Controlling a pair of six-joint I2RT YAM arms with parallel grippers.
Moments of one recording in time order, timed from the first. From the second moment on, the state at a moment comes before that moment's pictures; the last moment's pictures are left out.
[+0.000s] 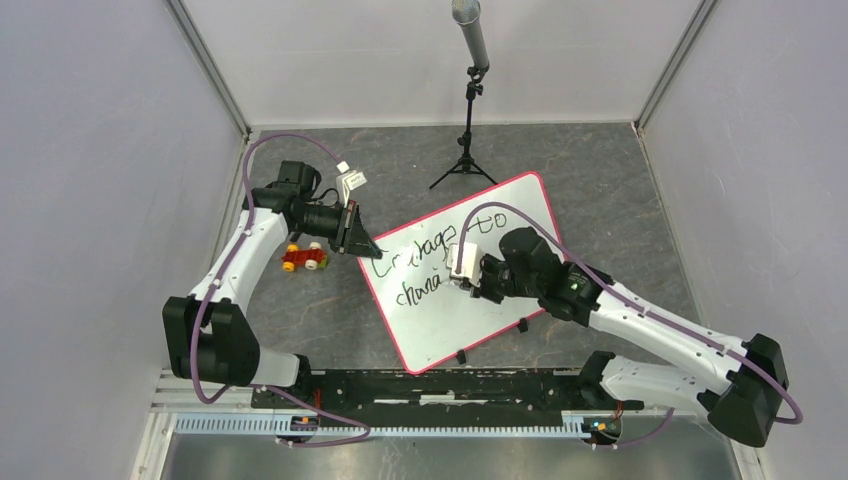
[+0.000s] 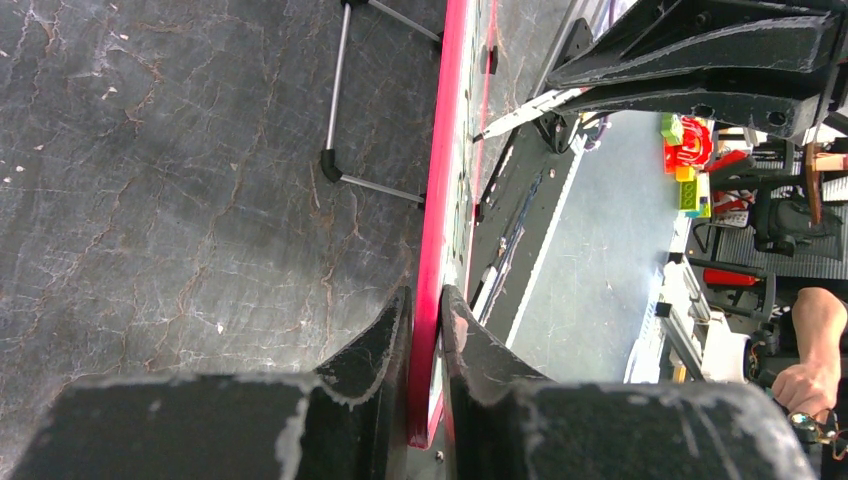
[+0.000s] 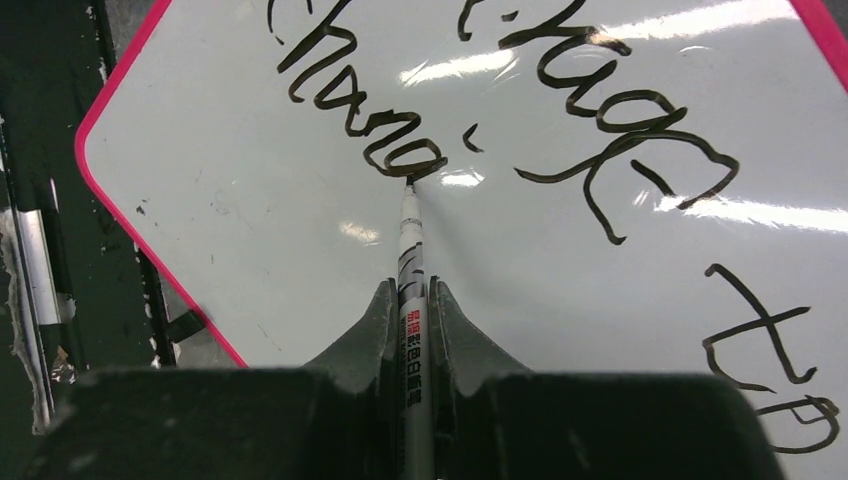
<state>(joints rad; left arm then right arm) -0.13 1.39 1.15 -0.96 1.04 0.29 0.89 1.05 0.82 -0.36 -0.23 -0.47</state>
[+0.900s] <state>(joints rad) -0.14 1.39 1.15 -0.96 1.03 0.29 0.93 1.04 0.86 -0.38 -0.30 -0.45</state>
